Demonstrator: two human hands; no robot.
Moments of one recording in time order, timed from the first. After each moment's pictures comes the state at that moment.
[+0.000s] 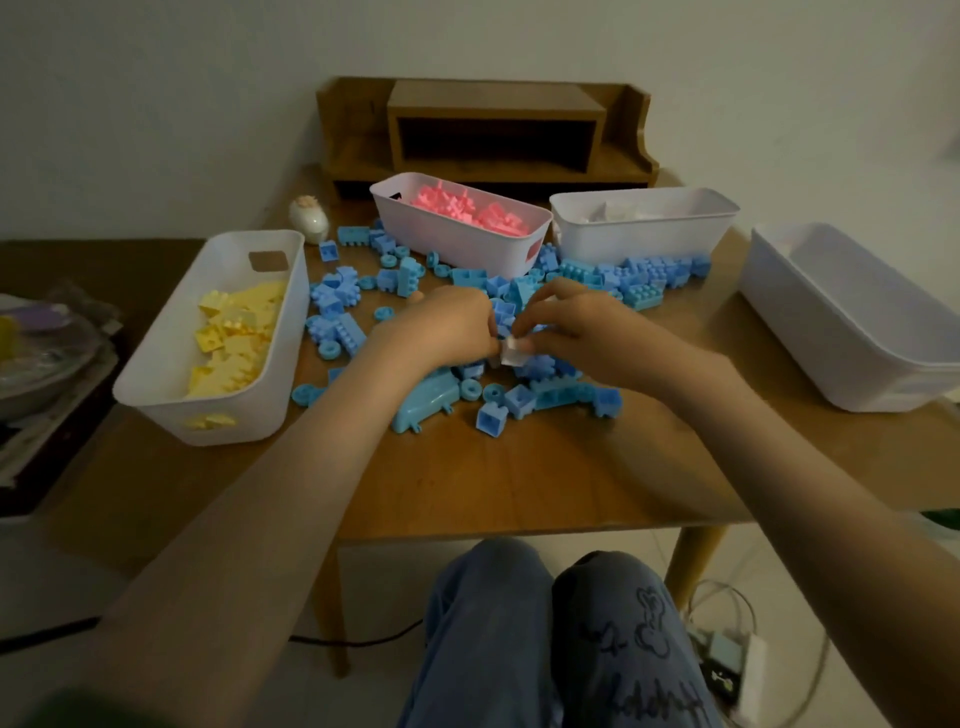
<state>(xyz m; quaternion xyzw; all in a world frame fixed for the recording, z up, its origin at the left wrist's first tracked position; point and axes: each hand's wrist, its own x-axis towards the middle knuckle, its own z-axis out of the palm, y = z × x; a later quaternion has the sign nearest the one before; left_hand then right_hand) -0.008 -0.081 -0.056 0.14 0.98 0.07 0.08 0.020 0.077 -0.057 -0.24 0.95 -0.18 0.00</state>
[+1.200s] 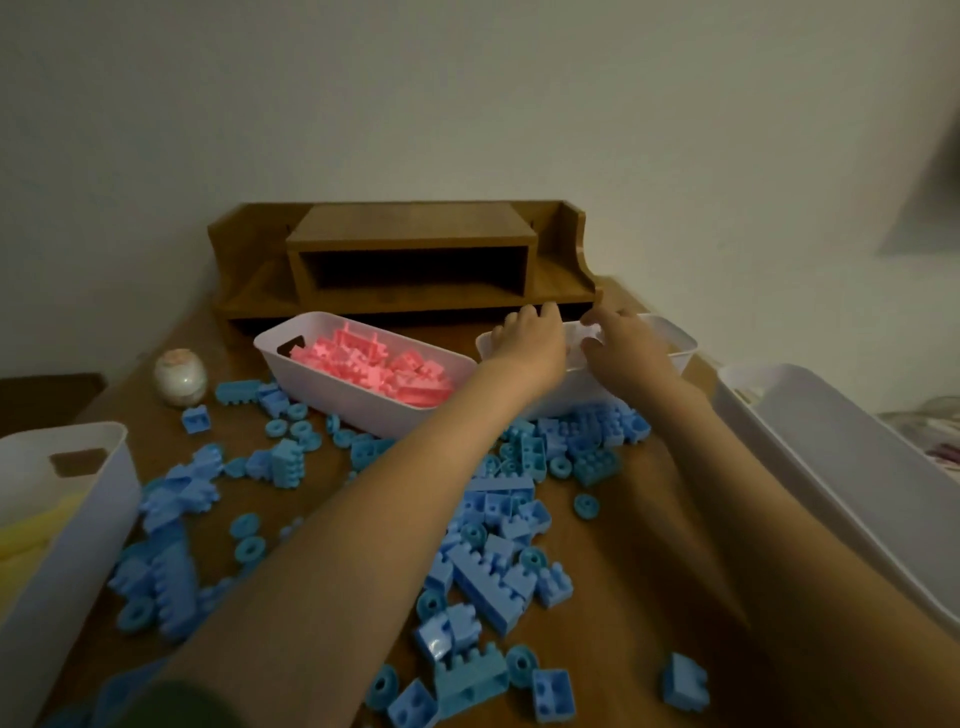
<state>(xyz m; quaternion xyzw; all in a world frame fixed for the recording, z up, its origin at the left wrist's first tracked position) -0.178 0.079 -0.041 0.17 0.97 0.18 -0.05 -0.174 0.193 -0.059 0.07 0.96 -0.21 -0.17</state>
